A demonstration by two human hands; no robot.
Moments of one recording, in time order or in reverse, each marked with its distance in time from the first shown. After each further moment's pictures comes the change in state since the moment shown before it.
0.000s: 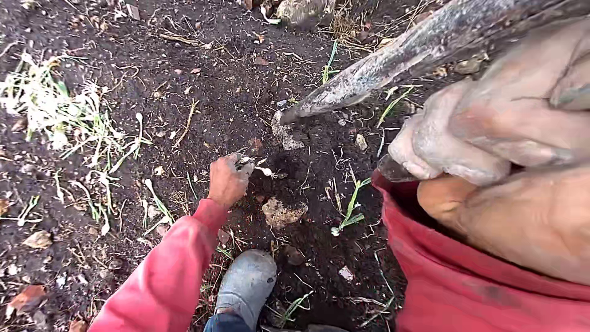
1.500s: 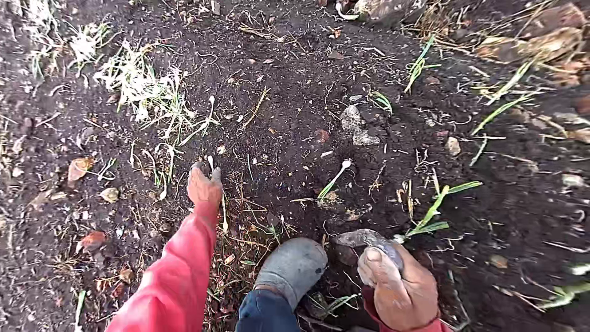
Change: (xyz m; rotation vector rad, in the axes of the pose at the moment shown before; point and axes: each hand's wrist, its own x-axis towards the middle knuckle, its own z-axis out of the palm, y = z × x) left_hand -0.058 -0.176 -0.088 0.127 0.441 -0.449; right_hand -0.212 0.003 0.048 -0.722 -0.076 0.613
